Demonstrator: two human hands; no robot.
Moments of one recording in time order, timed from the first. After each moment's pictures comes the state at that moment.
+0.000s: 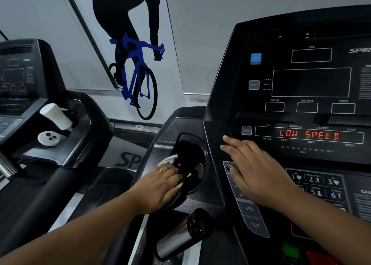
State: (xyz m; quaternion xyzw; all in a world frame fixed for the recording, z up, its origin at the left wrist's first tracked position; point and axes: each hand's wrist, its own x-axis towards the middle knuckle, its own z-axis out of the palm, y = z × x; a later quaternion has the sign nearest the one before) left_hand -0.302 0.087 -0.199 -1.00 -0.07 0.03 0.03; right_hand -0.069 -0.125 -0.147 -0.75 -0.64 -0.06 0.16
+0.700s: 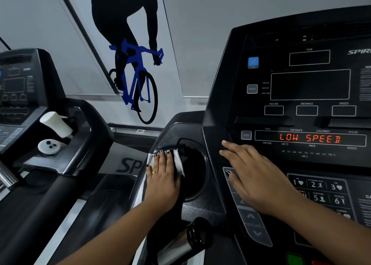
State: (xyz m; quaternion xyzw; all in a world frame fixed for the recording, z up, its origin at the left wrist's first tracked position) left_hand -0.261 0.070 -0.218 -0.90 -0.42 -0.03 -0.06; right_hand -0.070 -0.124 -0.145 -0.75 -0.63 -0.06 0.16
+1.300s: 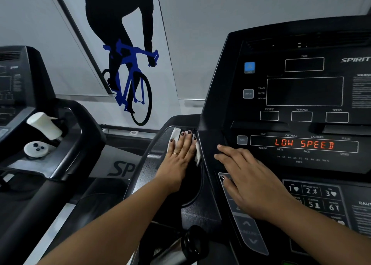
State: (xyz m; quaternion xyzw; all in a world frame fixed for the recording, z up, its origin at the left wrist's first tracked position) left_hand -0.199 0.101 -0.209 -0.98 -0.18 -0.06 0.07; right_hand -0.071 -0.120 -0.143 -0.76 -0.63 -0.06 0.15
